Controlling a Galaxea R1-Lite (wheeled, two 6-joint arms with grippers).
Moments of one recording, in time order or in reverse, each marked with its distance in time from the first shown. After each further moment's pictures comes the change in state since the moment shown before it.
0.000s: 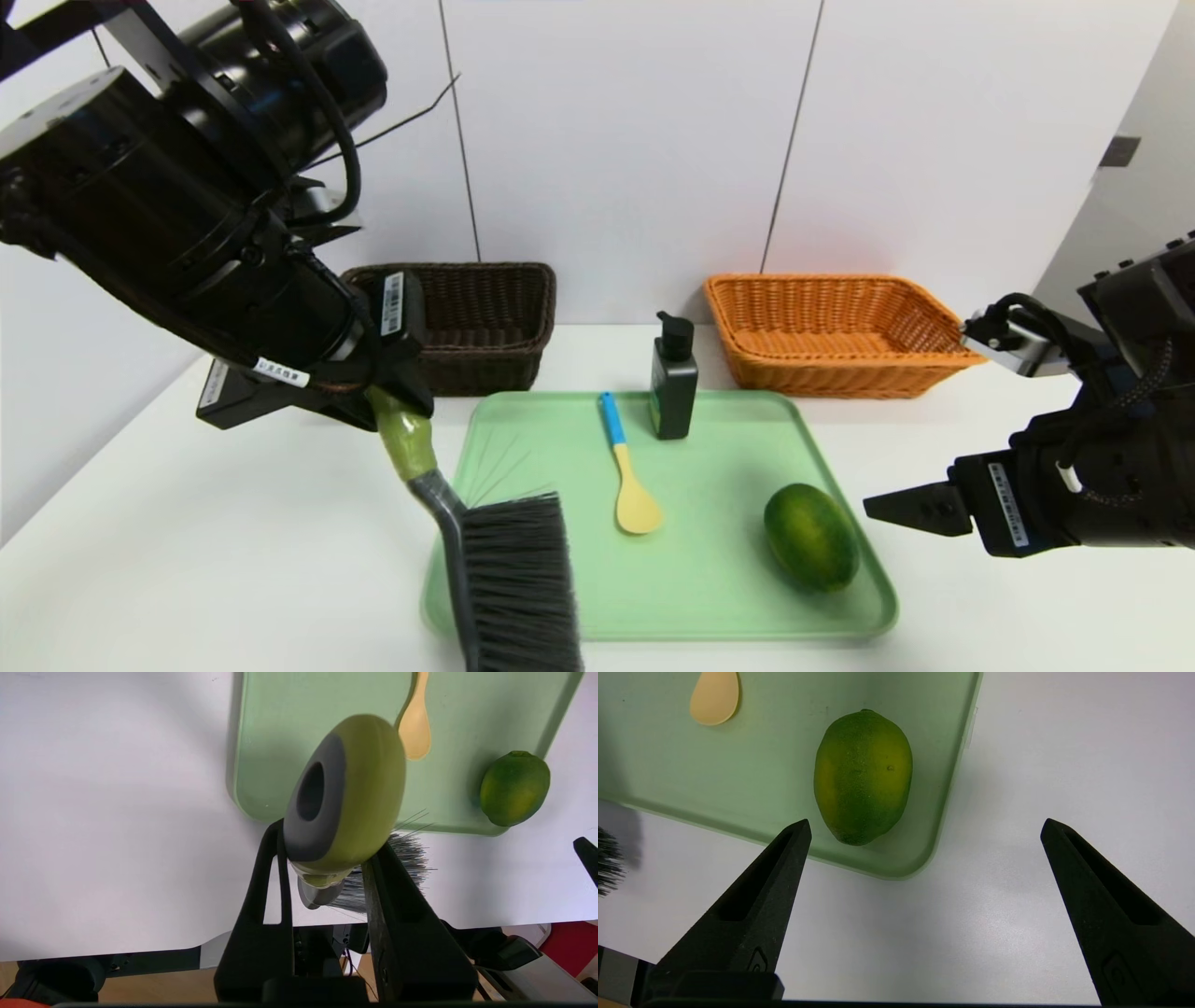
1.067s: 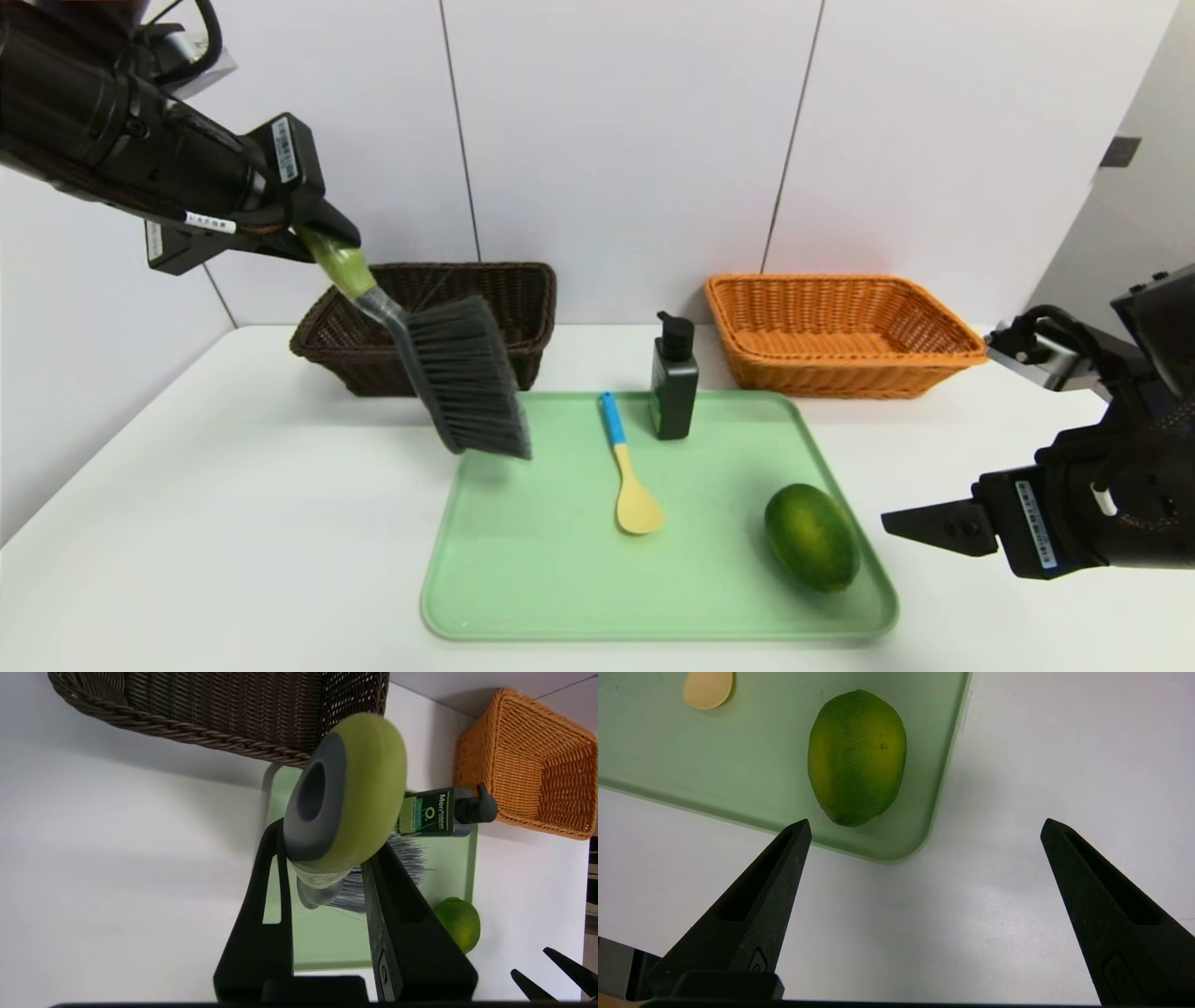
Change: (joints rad) left arm 0.282 -0.062 -0.010 -0.338 -0.008 0.232; right arm 0.000 -0.045 0.035 0.009 -0.006 0.001
